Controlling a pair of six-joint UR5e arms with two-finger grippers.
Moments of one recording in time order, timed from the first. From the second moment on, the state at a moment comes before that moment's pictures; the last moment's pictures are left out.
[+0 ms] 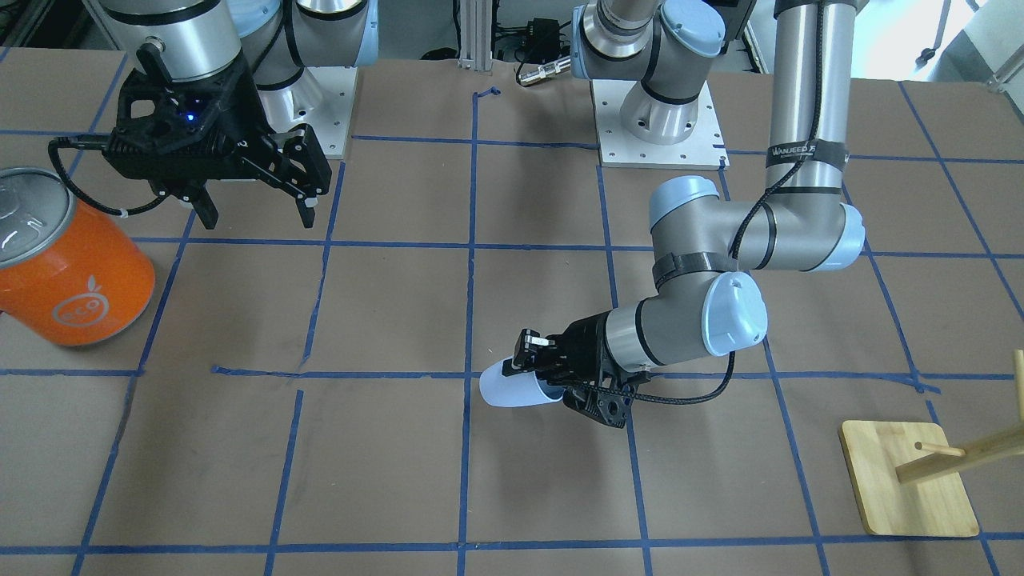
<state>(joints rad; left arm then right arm) -1.57 -2.04 -1.73 -1.06 0.84 0.16 1.64 -1.55 1.54 -1.72 -1.57 0.05</state>
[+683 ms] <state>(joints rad) -1.56 -1.90 -1.63 -1.08 1.26 0.13 1.64 -1.55 1.54 -1.72 -1.57 0.04</state>
